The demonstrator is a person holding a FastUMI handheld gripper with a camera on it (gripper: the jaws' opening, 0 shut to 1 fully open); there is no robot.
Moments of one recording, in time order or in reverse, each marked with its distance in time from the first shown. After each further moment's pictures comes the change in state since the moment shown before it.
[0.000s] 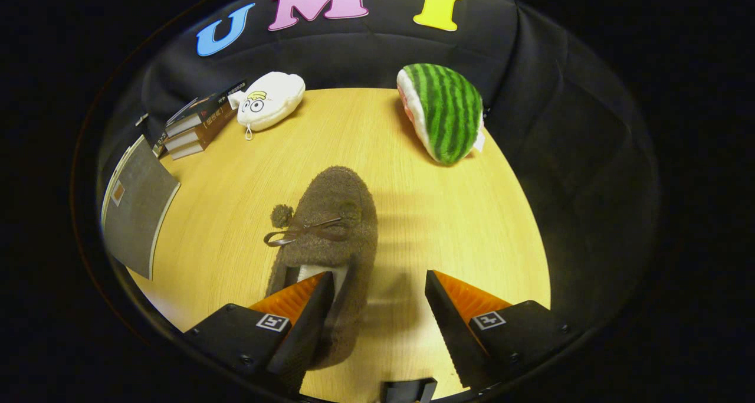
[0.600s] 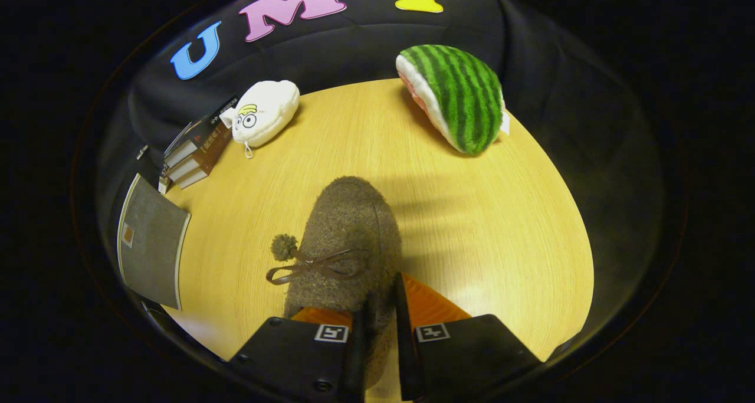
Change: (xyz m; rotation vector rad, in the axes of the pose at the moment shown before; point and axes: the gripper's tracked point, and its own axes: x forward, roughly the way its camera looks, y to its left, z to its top) arm 0.030 0.014 0.013 0.129 0.028 0.077
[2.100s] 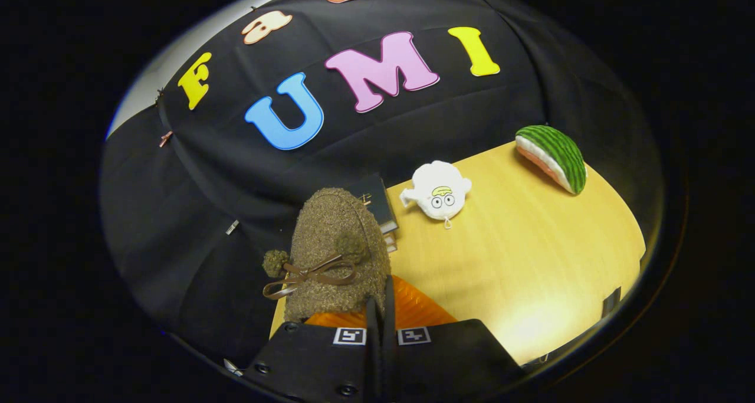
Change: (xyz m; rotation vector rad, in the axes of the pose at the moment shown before) arm -0.191 0.393 0.091 0.213 -0.311 0.280
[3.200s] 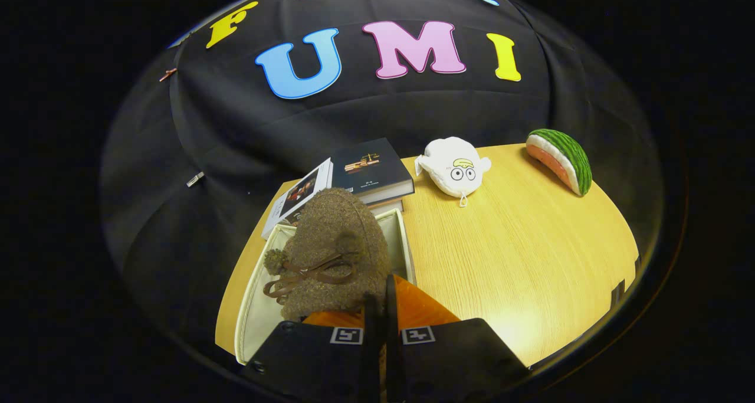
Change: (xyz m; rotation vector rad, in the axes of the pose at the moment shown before) arm 0.075 0.033 -0.103 -0.194 0.040 -0.155
